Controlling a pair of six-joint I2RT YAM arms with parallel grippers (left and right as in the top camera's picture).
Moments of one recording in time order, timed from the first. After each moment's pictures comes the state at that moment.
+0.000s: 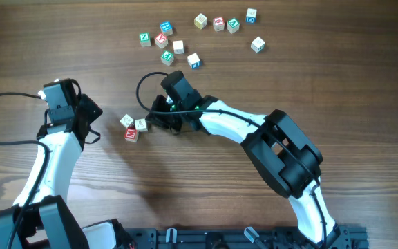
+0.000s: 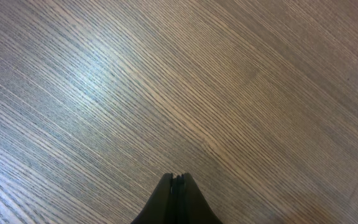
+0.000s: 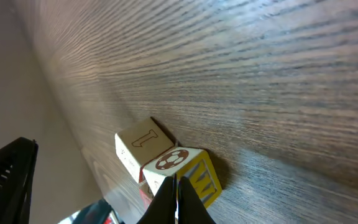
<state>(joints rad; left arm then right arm) 0.24 1.45 0.79 -0.28 -0.09 -0.49 0.77 2.21 1.41 -0.03 -0.49 1.25</state>
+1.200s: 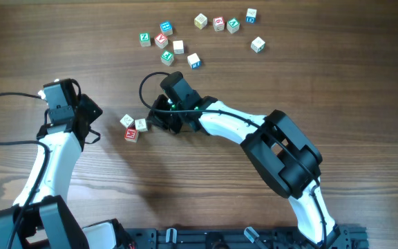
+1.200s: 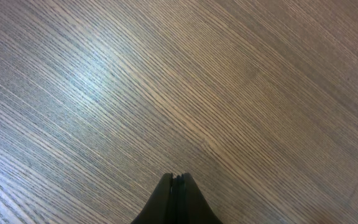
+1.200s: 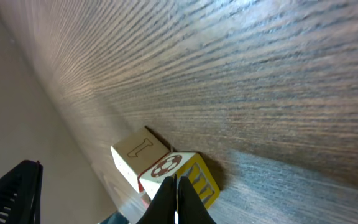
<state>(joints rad) 0.24 1.45 0.79 -0.28 -0.09 -0.49 0.77 2.21 1.41 -0.04 -0.46 1.37</state>
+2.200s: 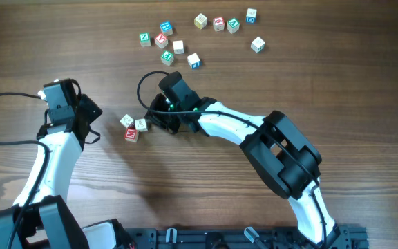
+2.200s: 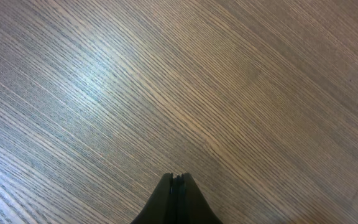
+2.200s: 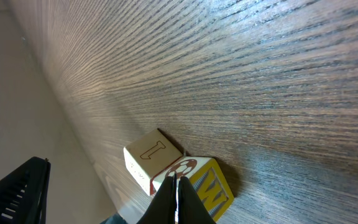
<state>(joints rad) 0.24 1.45 0.79 -0.28 -0.10 -0.49 0.78 2.21 1.41 0.00 -0.44 1.35</state>
